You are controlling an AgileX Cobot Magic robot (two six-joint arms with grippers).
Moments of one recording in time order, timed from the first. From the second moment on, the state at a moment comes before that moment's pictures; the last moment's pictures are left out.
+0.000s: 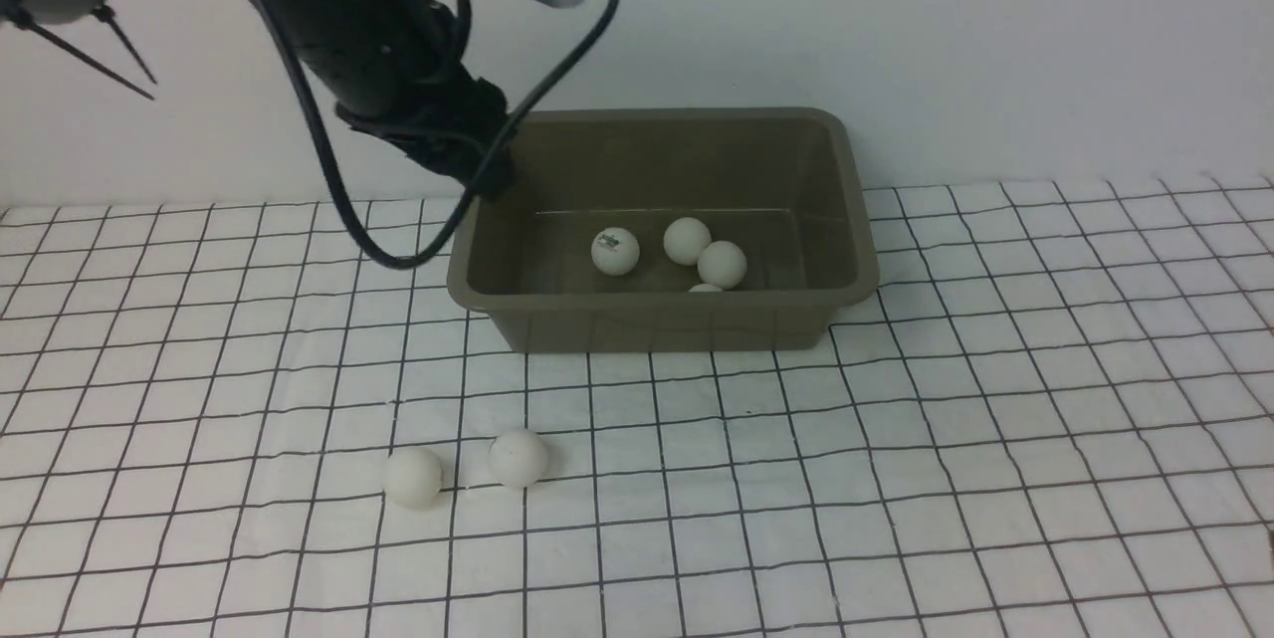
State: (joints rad) right arm 0.46 0.71 -0.63 -0.36 0.89 0.42; left arm -0.22 1.77 -1.49 -0.21 1.22 0.41
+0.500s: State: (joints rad) right arm 0.46 0.71 -0.63 -0.32 0.89 0.42; left arm -0.22 1.77 -1.20 -0.18 0.90 0.41
